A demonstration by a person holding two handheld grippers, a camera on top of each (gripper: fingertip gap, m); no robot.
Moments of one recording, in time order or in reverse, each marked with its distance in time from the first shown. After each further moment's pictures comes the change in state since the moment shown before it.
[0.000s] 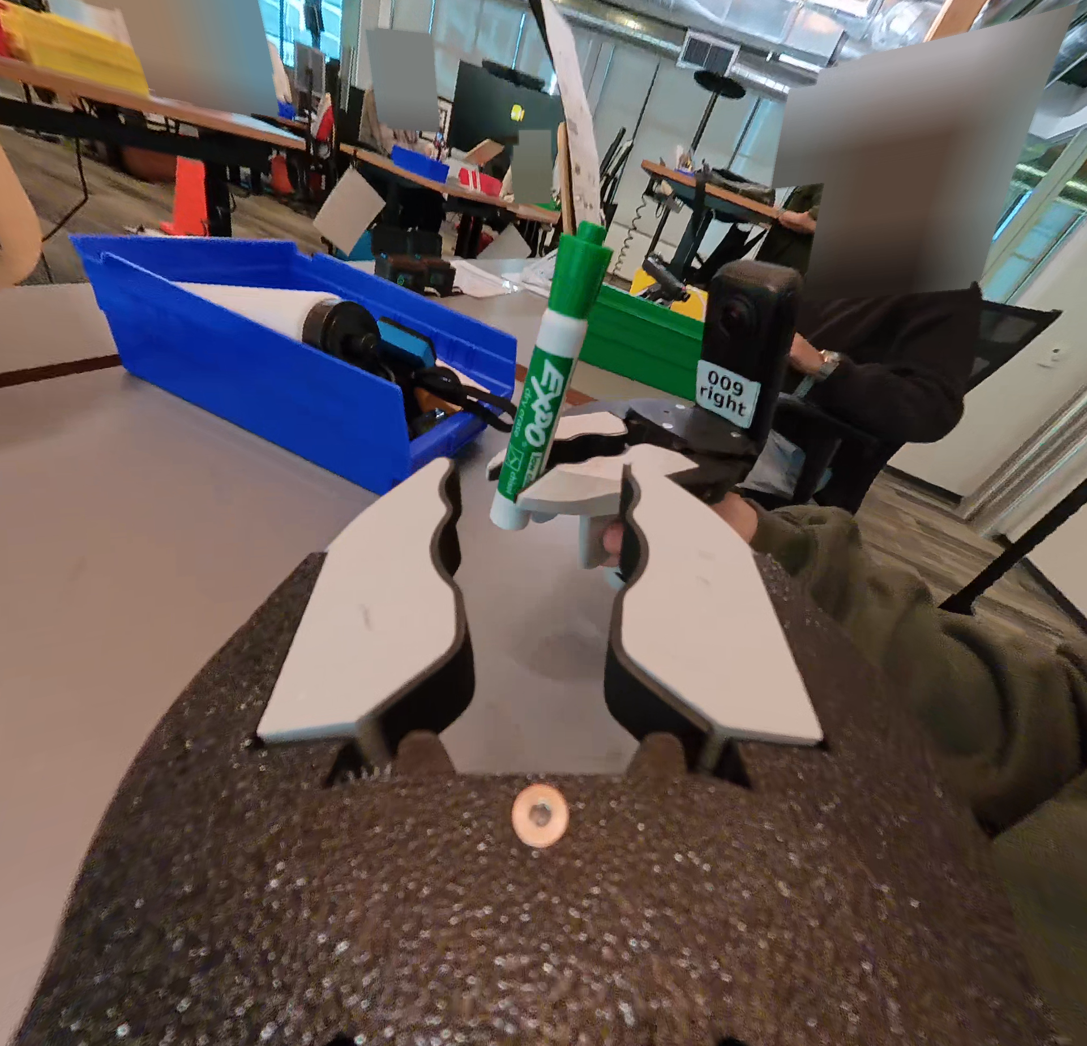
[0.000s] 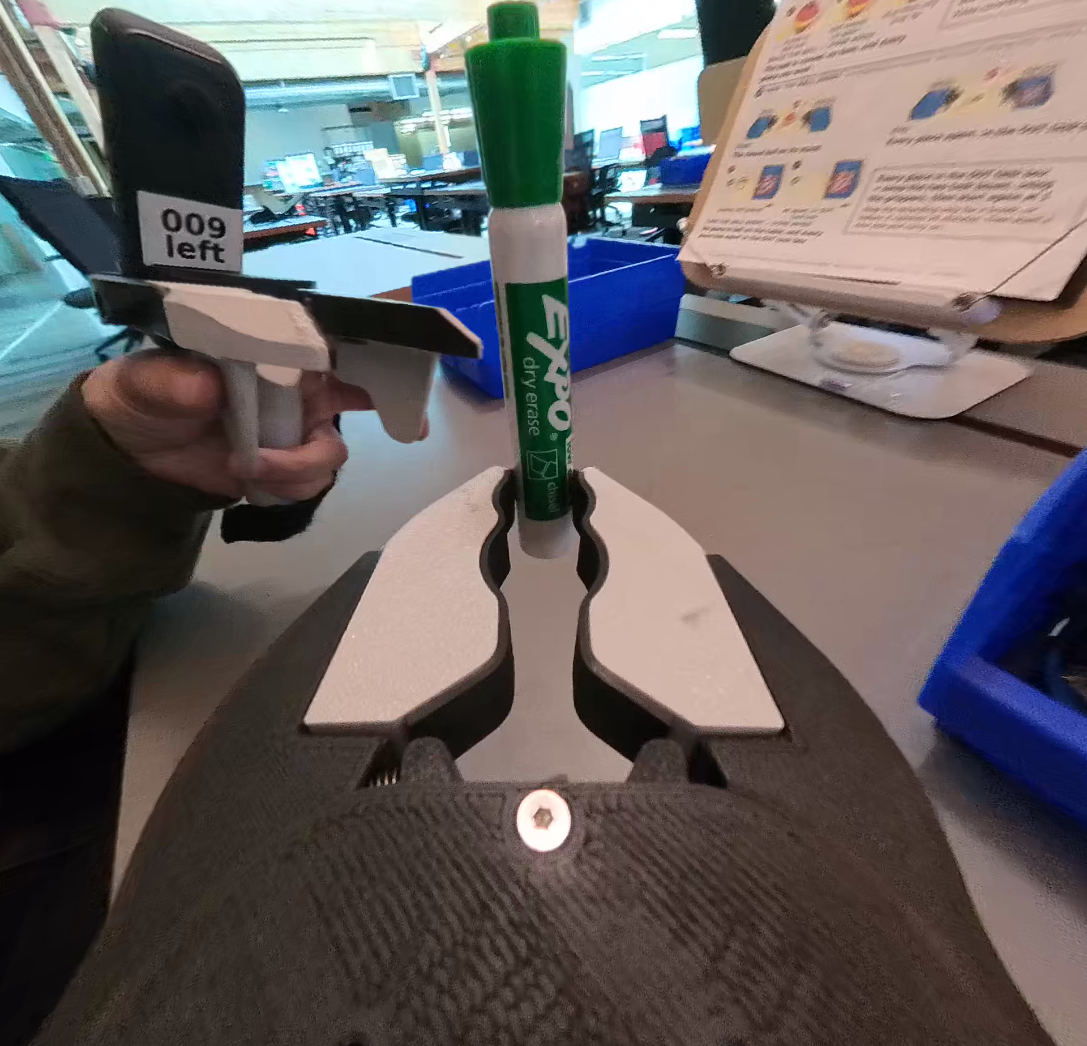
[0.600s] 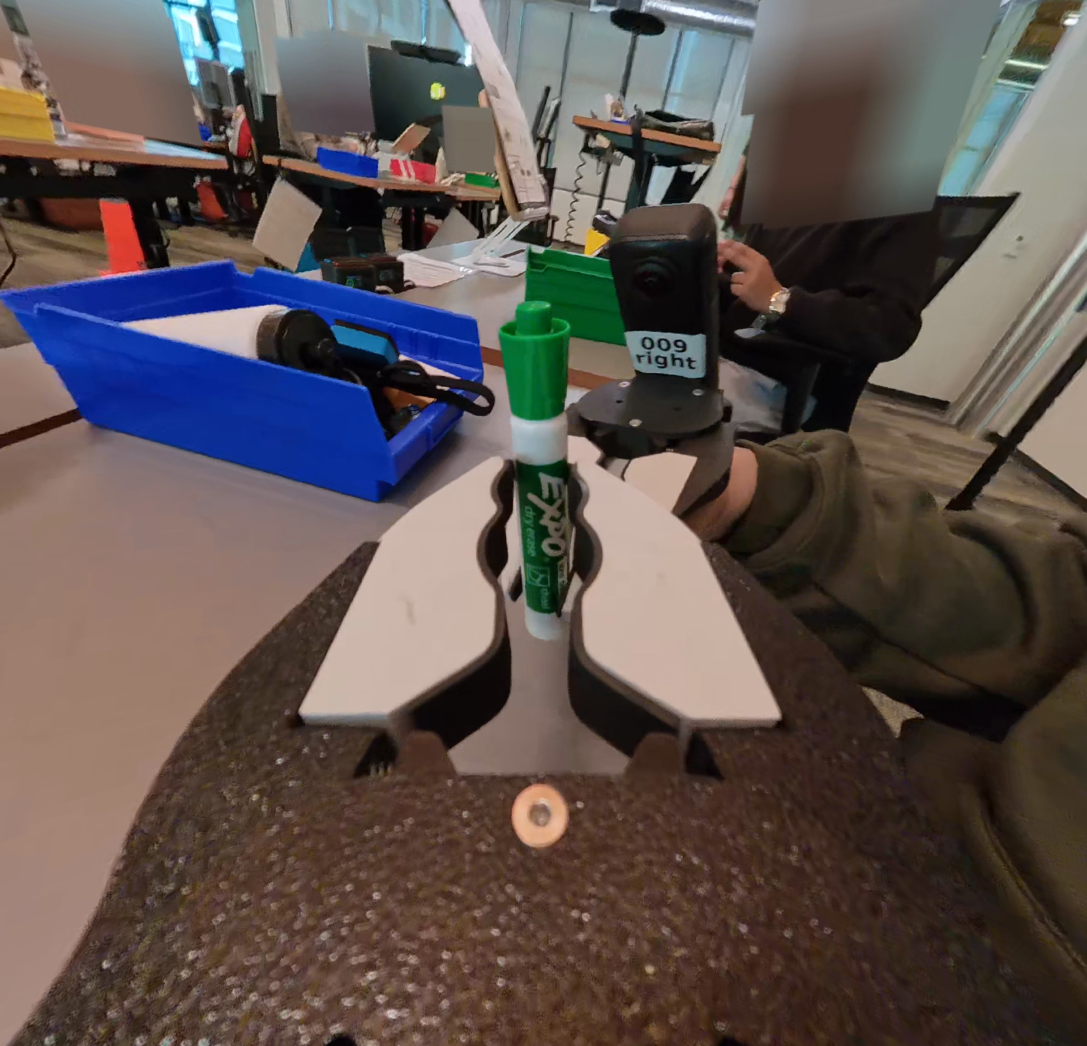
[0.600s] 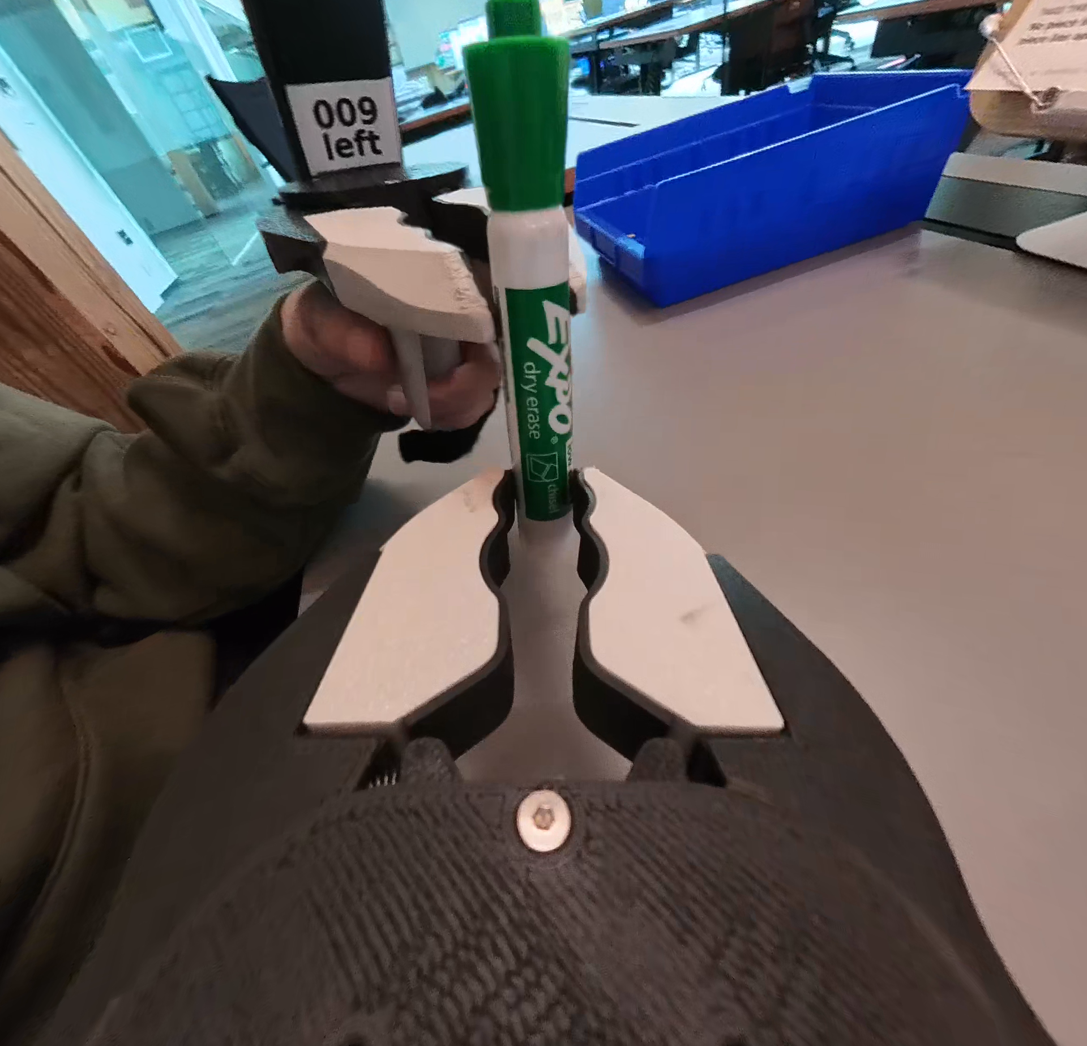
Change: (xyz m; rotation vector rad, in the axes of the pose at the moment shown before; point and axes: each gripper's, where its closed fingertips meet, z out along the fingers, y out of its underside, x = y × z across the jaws) left arm 0.006 0.012 -0.004 -0.040 0.105 0.149; right arm -0.054 0.031 0.017 -0.189 -0.304 0.074
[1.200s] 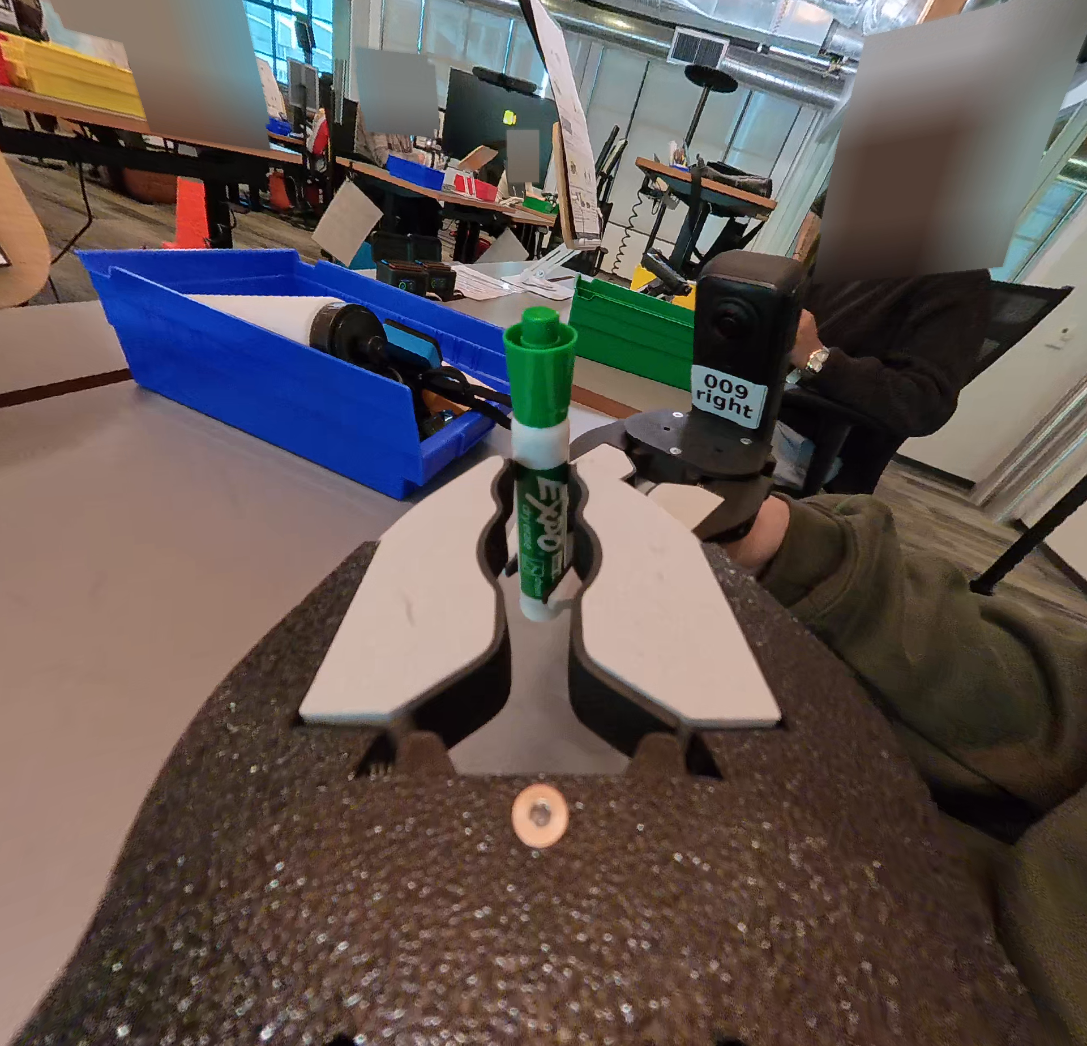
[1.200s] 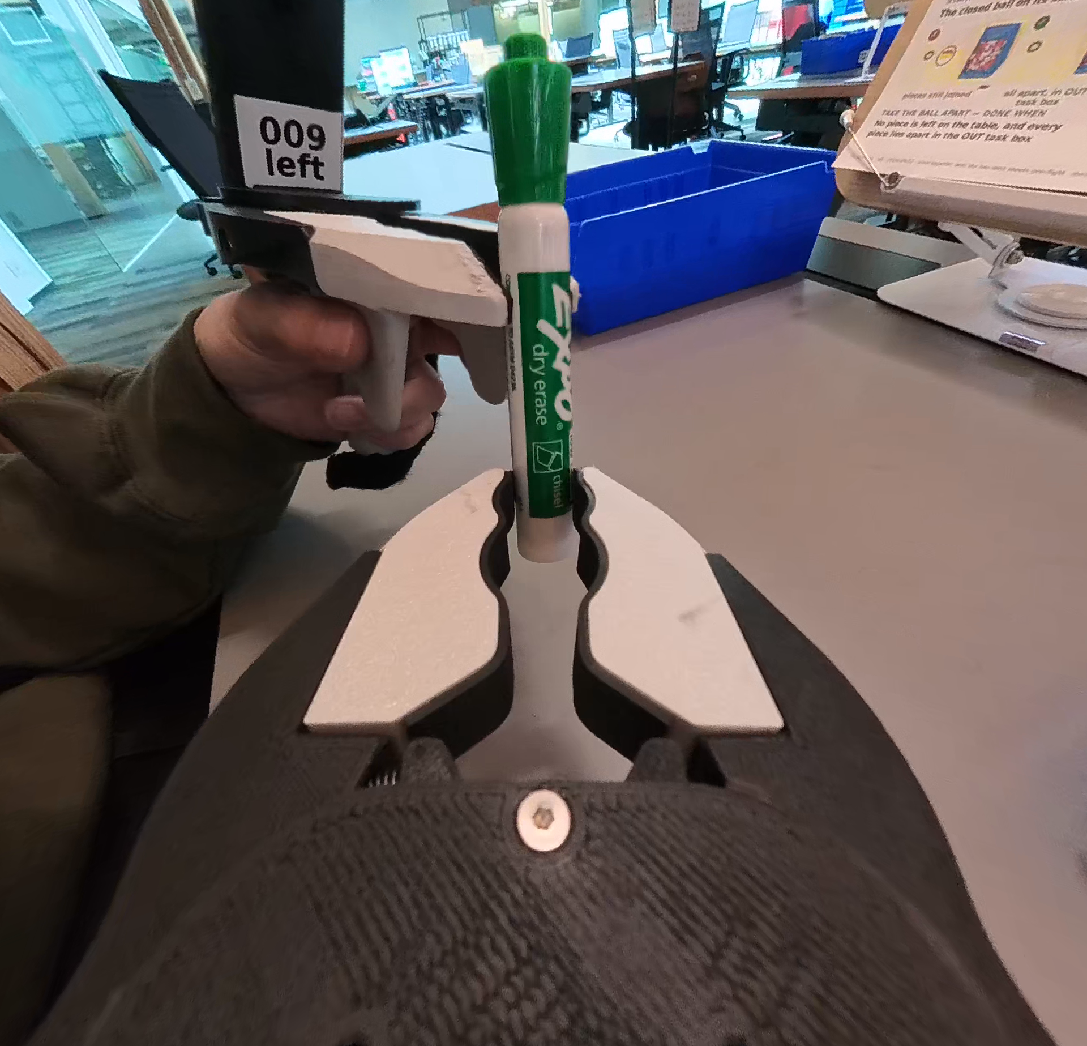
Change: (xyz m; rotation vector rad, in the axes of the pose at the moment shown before) left arm -0.014 -0.006 0.002 0.045 -0.098 -0.108; right arm 0.016 -0.007 -0.006 0.047 0.137 -0.070
